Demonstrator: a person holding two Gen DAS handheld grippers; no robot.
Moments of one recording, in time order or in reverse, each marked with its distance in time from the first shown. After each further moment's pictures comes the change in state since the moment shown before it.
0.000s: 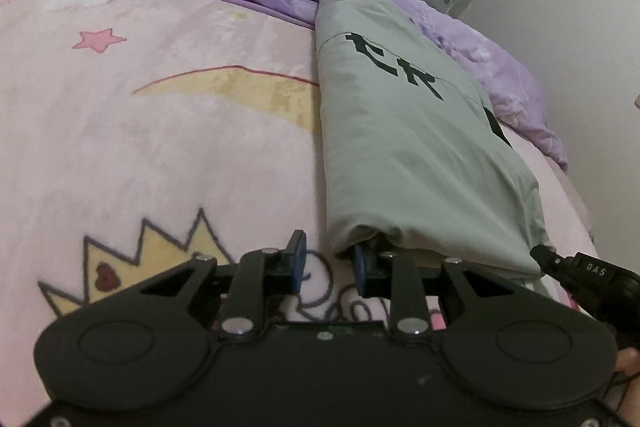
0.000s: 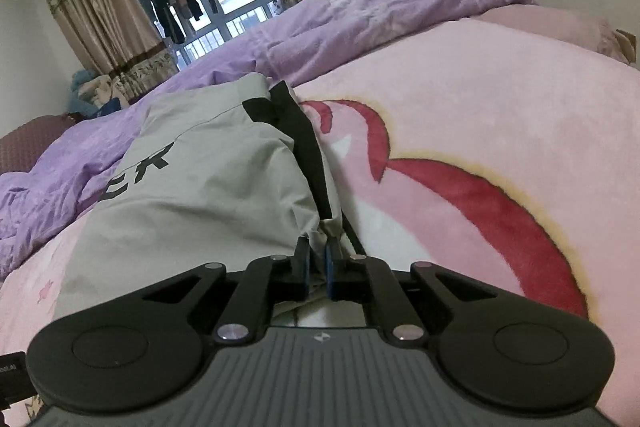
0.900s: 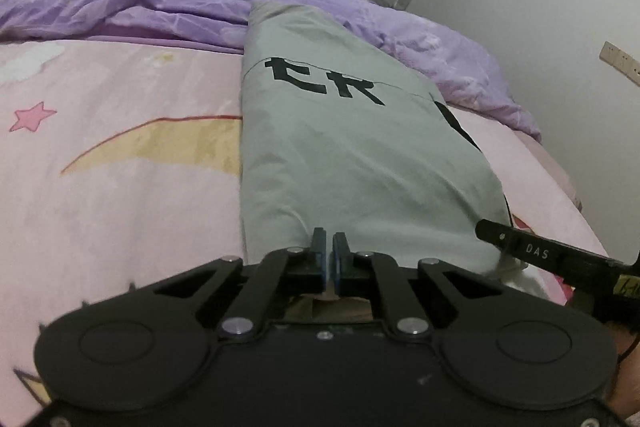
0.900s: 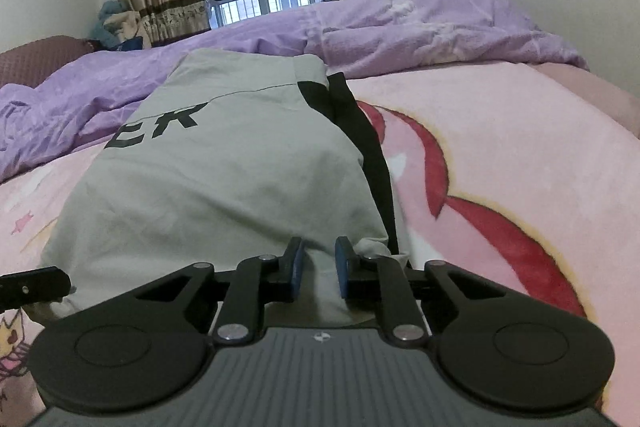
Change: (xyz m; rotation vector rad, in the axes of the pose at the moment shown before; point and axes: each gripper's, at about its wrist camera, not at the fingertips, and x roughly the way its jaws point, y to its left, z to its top) left arm 0.008 -0.039 0.019 0.192 -0.031 -0.063; right arm 0.030 0.052 0.009 -0.279 0.026 -0.038
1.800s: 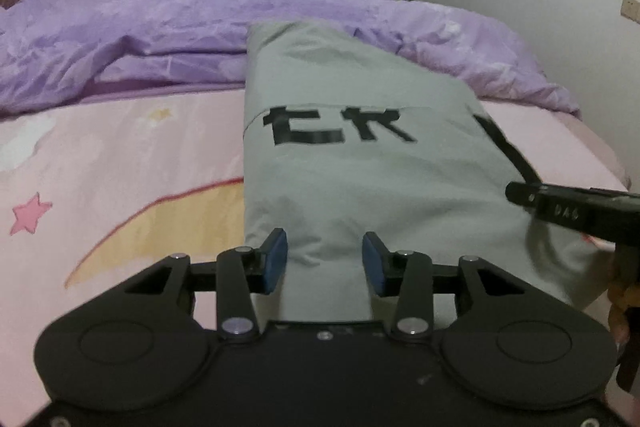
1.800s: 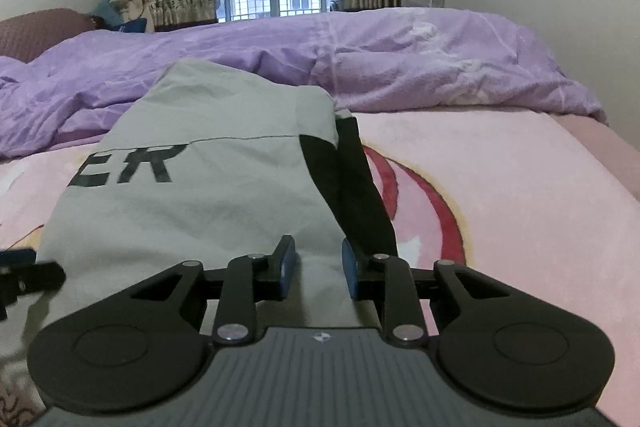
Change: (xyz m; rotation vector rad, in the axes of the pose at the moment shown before) left arm 0.053 -0.008 0.052 0.148 0.014 0.128; right arm 0.047 0.008 0.052 -0.103 -0.001 -0.030
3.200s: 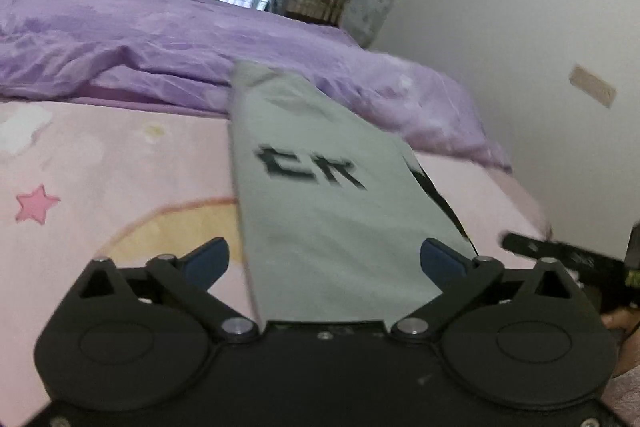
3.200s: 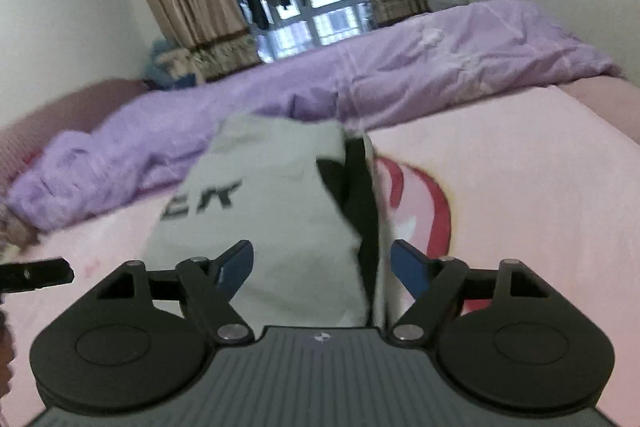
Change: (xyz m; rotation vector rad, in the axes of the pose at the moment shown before) left arm -0.072 0.049 0.021 -0.141 -0.075 -0.217; right arm -0.071 -0.078 -0.003 0.180 -0.057 0.292
